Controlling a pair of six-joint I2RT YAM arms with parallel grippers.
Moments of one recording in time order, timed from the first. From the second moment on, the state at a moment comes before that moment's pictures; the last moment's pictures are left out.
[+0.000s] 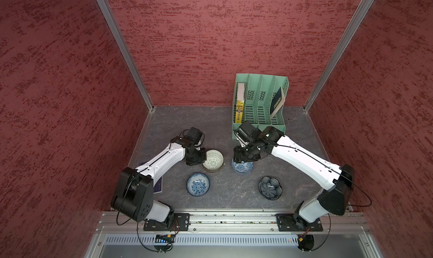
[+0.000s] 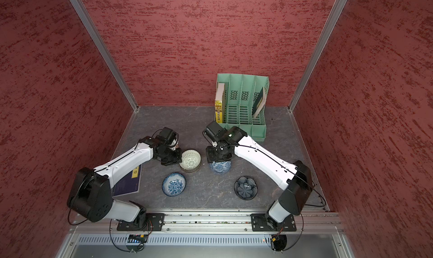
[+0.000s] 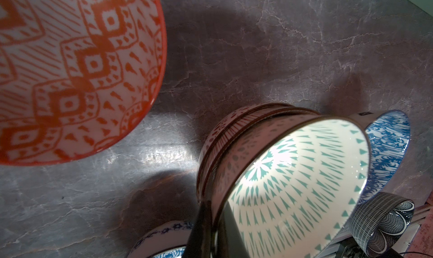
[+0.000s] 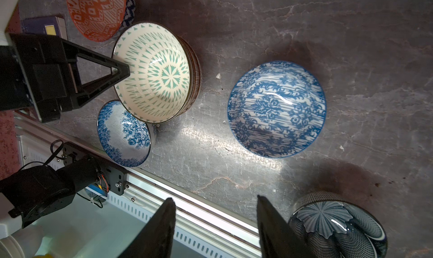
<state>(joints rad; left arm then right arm) -0.40 1.45 1.00 -0.83 0.21 -0.57 0.82 1.59 1.56 -1.17 -0.13 0.62</state>
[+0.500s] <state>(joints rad) -0.40 1.45 1.00 -0.81 0.21 -0.57 0.82 1.59 1.53 -1.16 -0.13 0.62</state>
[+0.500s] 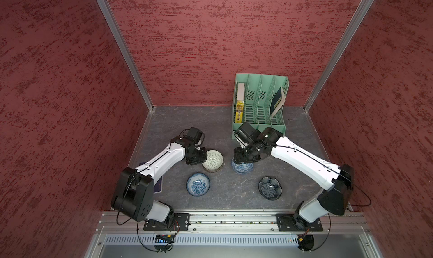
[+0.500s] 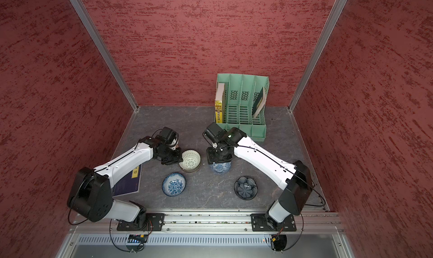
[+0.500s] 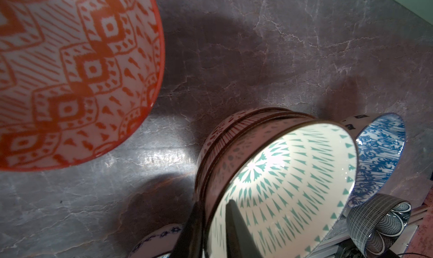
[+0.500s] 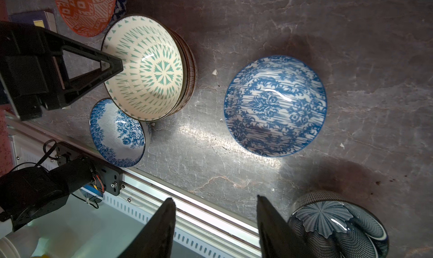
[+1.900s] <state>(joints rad) -0.36 1.17 1.02 -1.00 0.18 -0.57 0.52 1.28 1.21 -1.23 0.03 0.68</state>
